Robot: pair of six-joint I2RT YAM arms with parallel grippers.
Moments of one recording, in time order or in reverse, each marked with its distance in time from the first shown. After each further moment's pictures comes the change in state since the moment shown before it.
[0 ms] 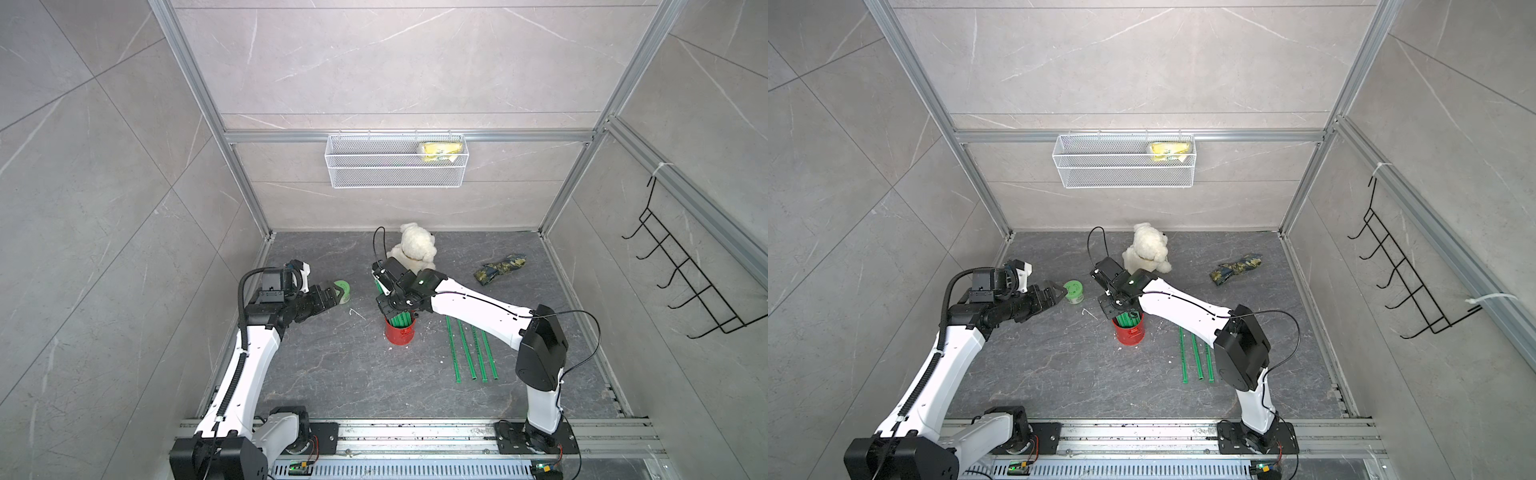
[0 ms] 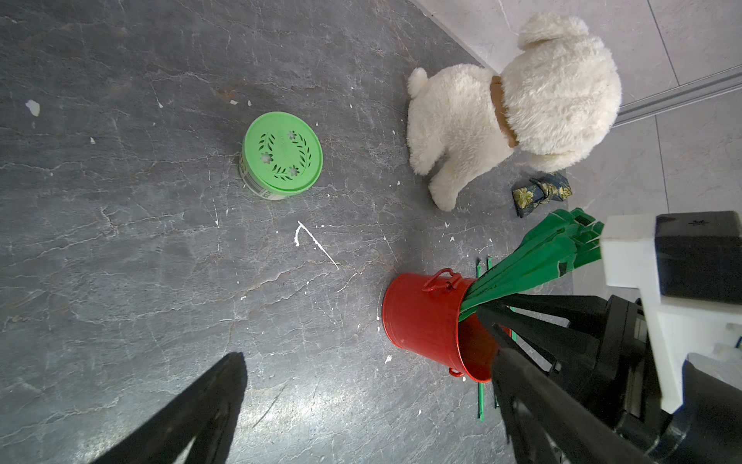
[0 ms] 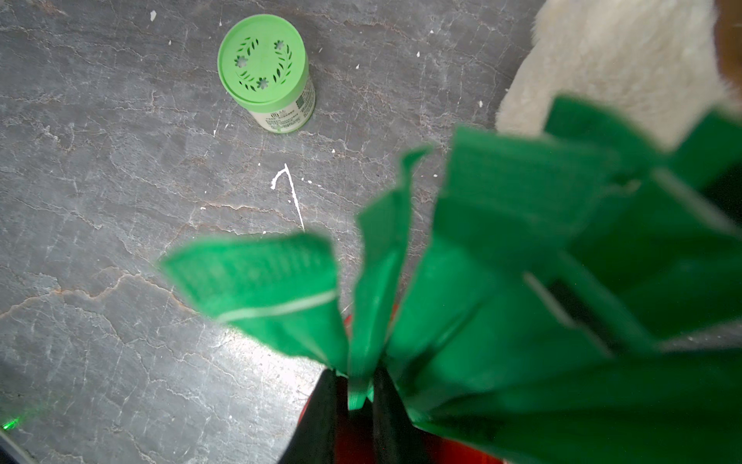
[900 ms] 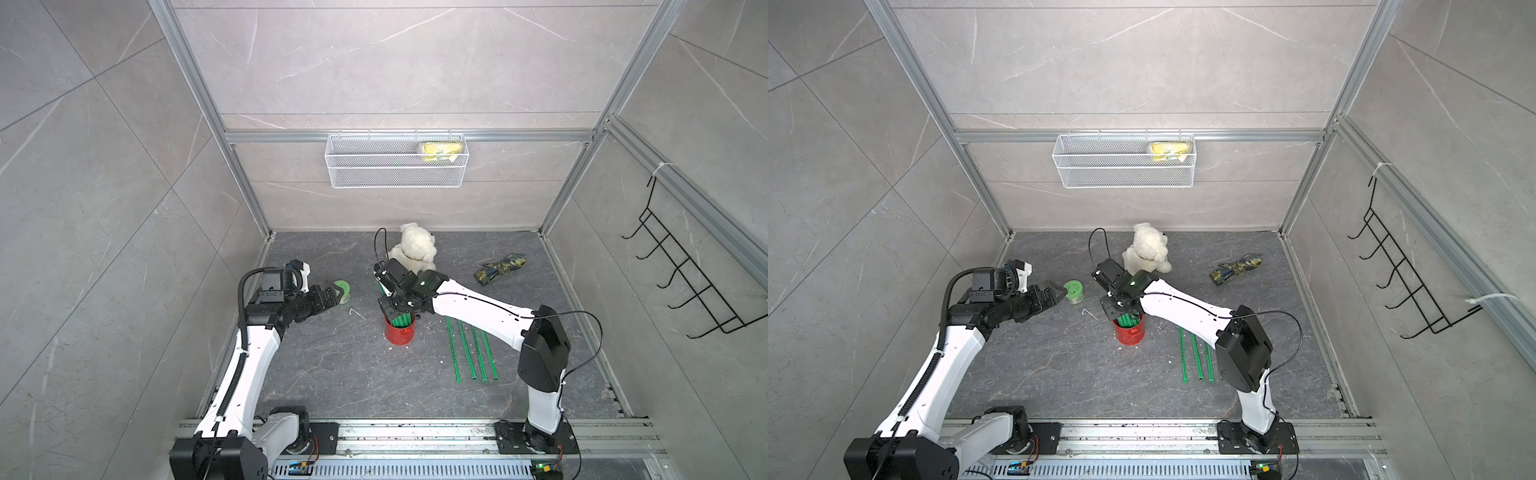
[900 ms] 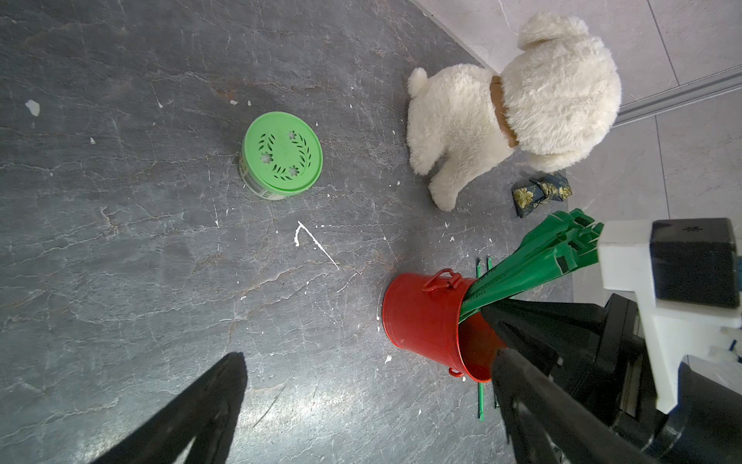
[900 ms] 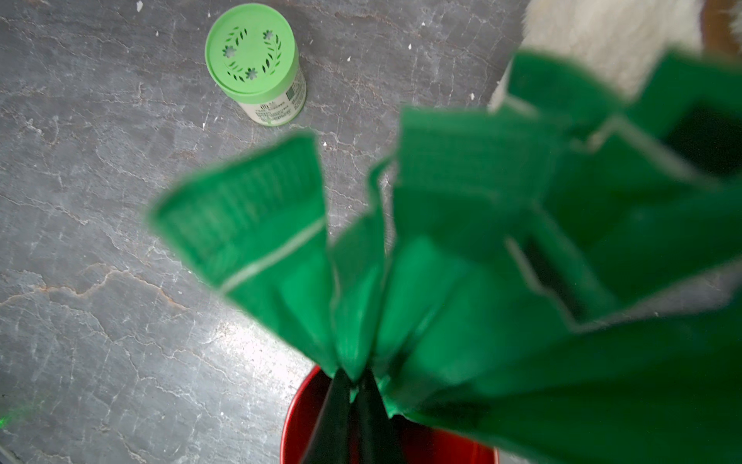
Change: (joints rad) left arm 0.000 0.000 0.000 0.000 0.000 0.000; right arm 0.000 -0.023 -0.036 0.002 0.016 0.000
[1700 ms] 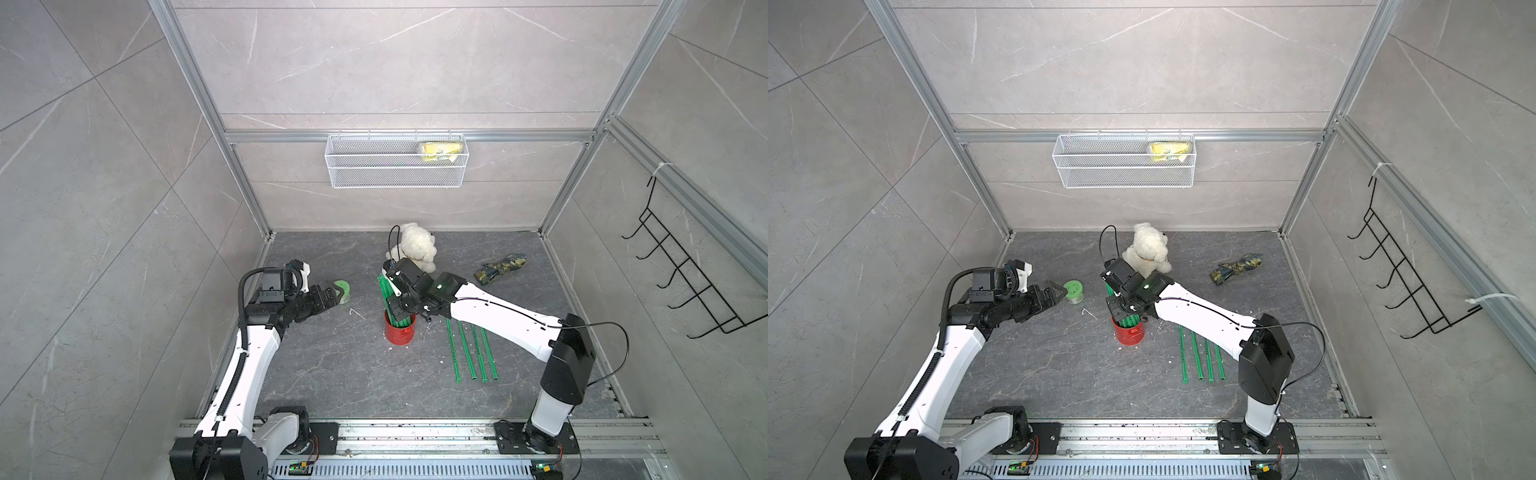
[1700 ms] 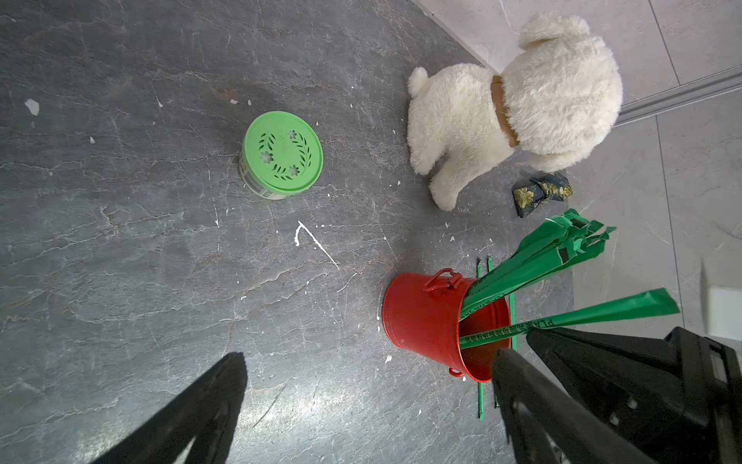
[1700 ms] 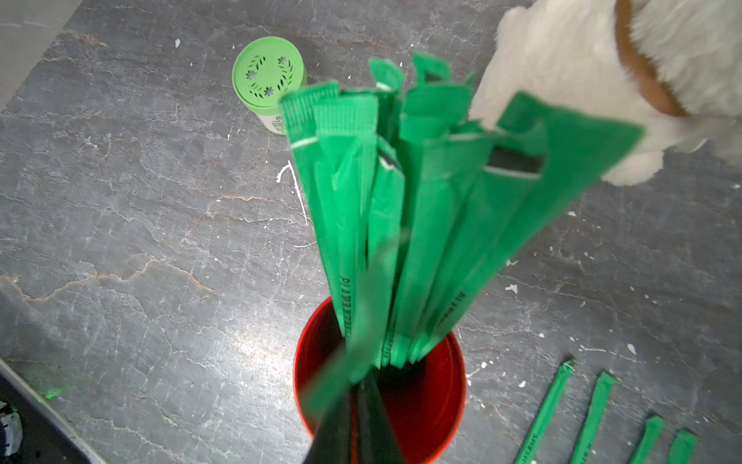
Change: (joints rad) left arm 0.000 0.002 0.000 0.000 0.000 0.000; right arm 0.000 -0.150 -0.101 0.026 -0.012 0.027
